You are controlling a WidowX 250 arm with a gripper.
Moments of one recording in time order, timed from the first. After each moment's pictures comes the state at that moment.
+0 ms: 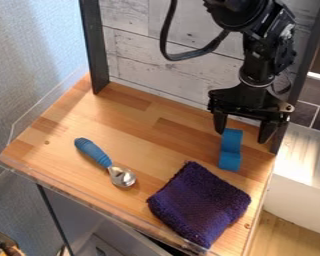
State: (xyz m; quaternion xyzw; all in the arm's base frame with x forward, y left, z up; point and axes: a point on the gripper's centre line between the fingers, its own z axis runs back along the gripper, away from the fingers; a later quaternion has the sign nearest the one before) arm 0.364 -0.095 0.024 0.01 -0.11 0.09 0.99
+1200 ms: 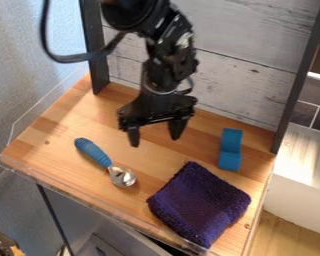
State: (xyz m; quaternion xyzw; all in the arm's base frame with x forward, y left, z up) arm 0.295 0.017 0.028 0.06 -0.12 0.40 0.91
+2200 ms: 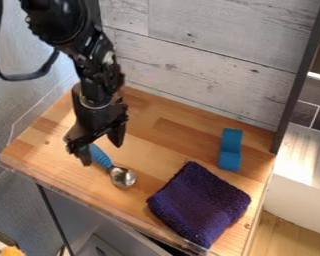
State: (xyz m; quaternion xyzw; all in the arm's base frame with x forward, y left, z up) arm 0.266 0.097 -0.017 0.05 -0.07 0.59 0.80
